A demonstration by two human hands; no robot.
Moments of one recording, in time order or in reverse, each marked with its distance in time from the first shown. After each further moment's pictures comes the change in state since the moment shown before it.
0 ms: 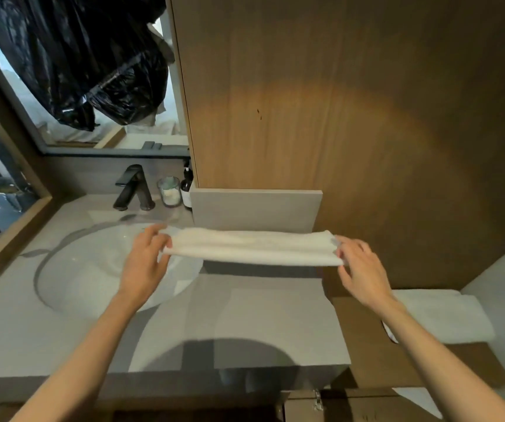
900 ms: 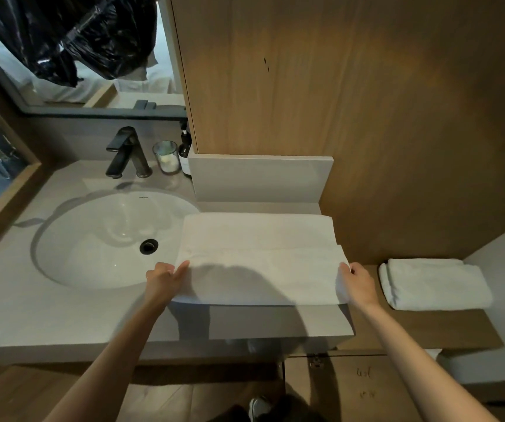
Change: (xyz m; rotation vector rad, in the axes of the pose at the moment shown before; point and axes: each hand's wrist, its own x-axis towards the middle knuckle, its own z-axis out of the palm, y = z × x) left_hand -0.069 -0.010 0.081 -0.350 -0.351 -0.933; right_hand -0.049 -0.013 0.072 0.600 -0.228 0.844
